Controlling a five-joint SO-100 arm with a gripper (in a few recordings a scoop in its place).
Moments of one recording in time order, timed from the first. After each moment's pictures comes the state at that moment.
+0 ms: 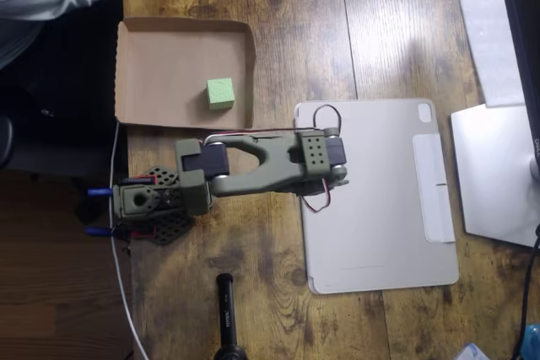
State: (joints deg) arm 7.6 102.0 103.9 102.2 5.4
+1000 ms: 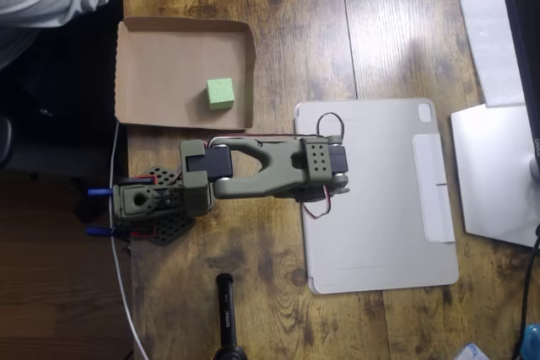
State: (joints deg) arm 10.5 101.2 104.1 102.4 3.5
